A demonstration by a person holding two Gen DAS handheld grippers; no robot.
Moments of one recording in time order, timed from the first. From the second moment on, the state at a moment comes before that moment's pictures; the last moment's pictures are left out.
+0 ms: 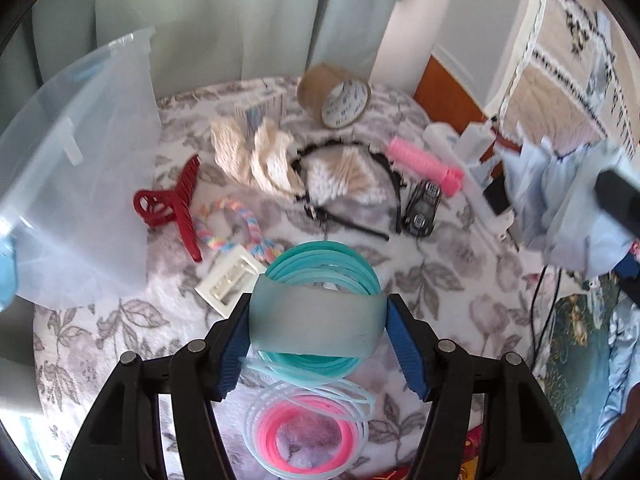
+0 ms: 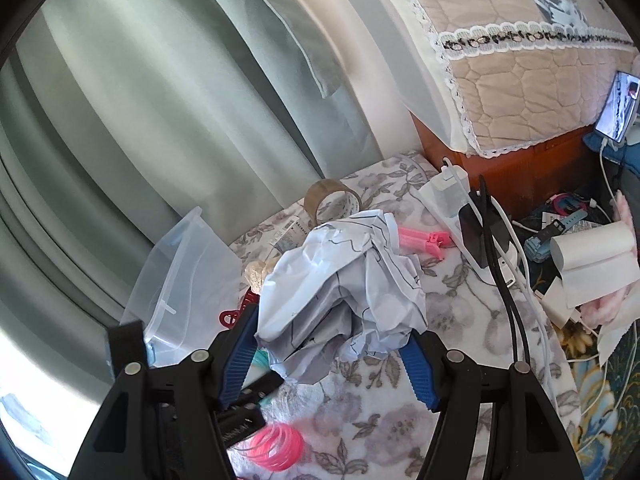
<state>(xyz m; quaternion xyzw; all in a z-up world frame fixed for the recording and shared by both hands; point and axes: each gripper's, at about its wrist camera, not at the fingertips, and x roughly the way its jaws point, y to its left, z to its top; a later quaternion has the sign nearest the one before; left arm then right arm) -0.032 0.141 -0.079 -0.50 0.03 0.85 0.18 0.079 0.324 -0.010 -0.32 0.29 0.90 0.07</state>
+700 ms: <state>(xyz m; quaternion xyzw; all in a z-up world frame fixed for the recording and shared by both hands) -0.042 0.109 0.004 -0.41 -0.01 0.89 0.21 0.074 0.305 0.015 -0.32 0.26 0.91 0.07</state>
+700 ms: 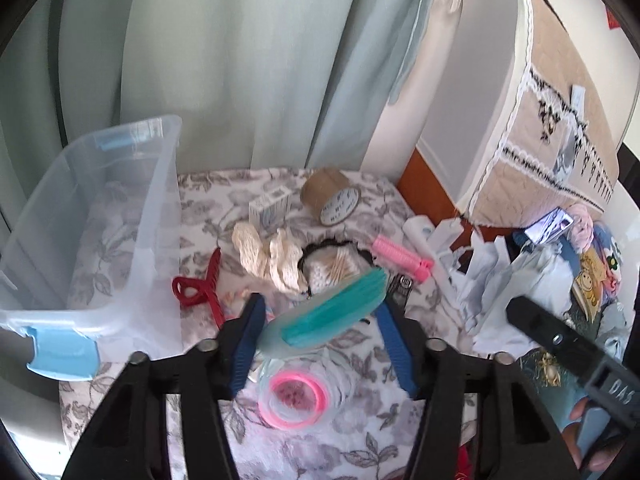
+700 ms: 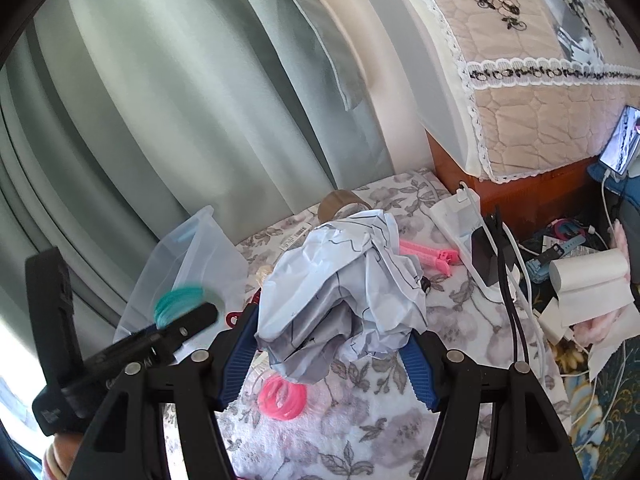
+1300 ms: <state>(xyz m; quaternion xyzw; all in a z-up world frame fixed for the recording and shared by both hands) -0.046 0.098 0.016 -0.39 -0.02 0.89 0.21 0.066 0.295 0.019 -0.33 0.23 0.91 0.06</state>
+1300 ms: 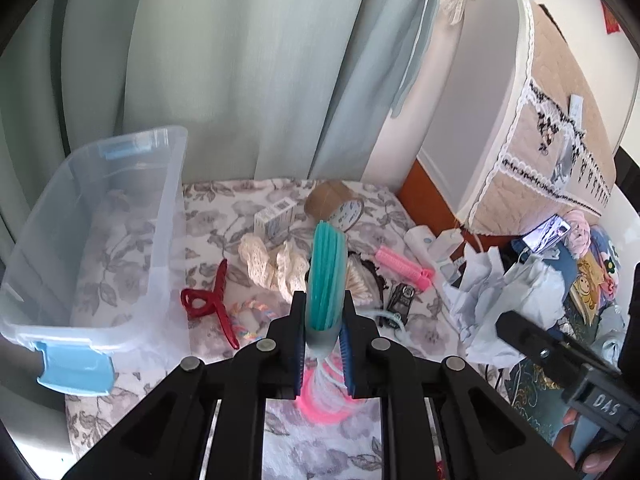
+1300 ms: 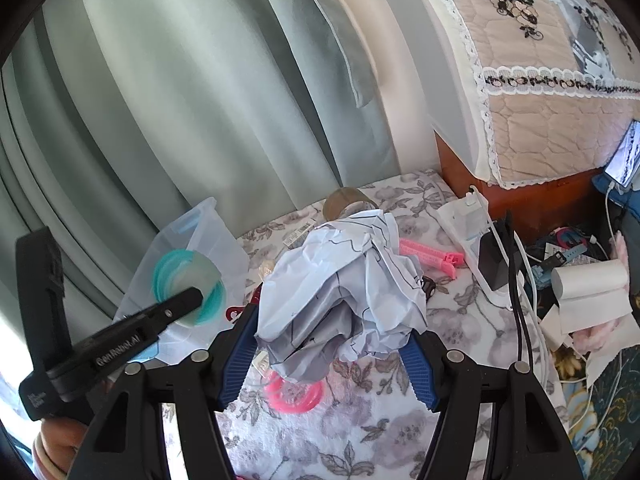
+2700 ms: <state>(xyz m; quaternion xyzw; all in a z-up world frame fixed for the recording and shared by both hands) -0.077 -0.103 0.064 -0.29 -0.15 0.95 0.00 -0.069 0.126 0.059 -0.35 0.12 0.92 -0.16</state>
